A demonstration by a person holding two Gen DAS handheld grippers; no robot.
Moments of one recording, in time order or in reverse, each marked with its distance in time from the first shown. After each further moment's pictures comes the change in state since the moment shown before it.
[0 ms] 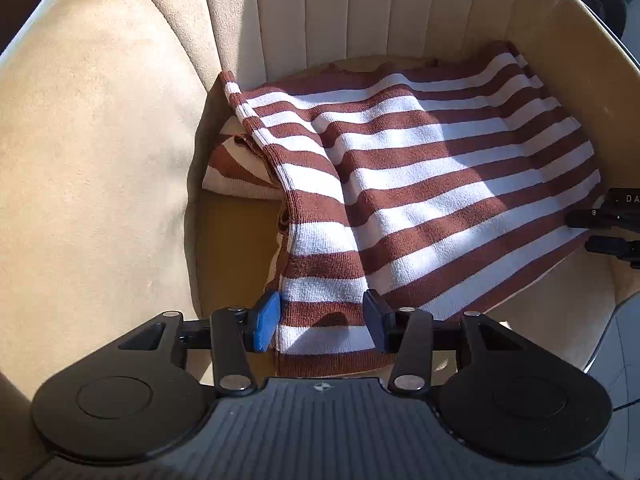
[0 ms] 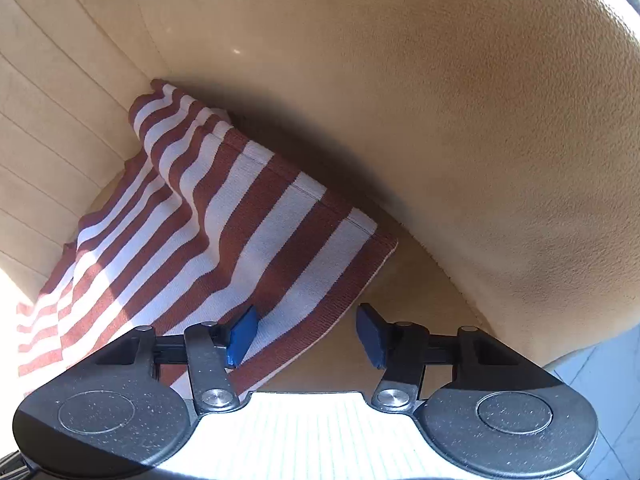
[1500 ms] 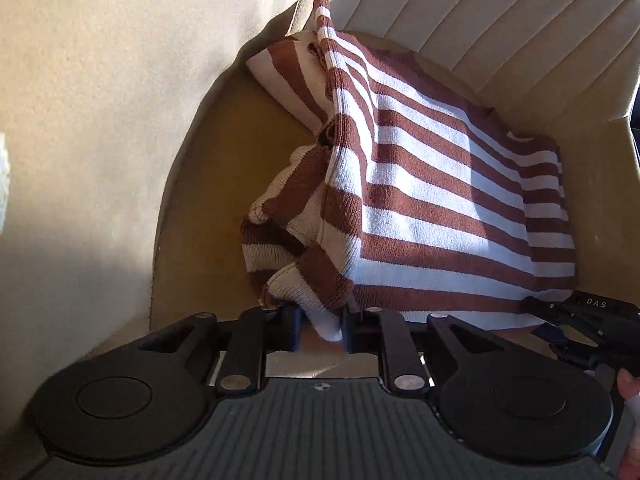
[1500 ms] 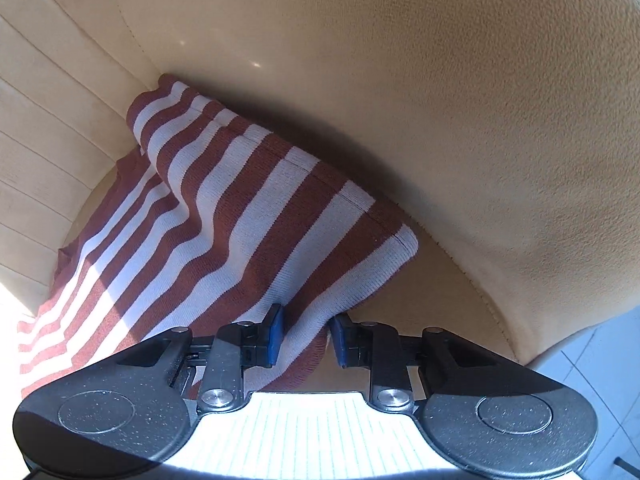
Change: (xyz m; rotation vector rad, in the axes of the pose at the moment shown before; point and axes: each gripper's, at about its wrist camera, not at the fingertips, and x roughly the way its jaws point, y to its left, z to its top) left arm 0.013 0.029 -0.037 -0.480 0.020 -0.200; right arm -0.008 0.019 0.000 0.037 0.037 -0.013
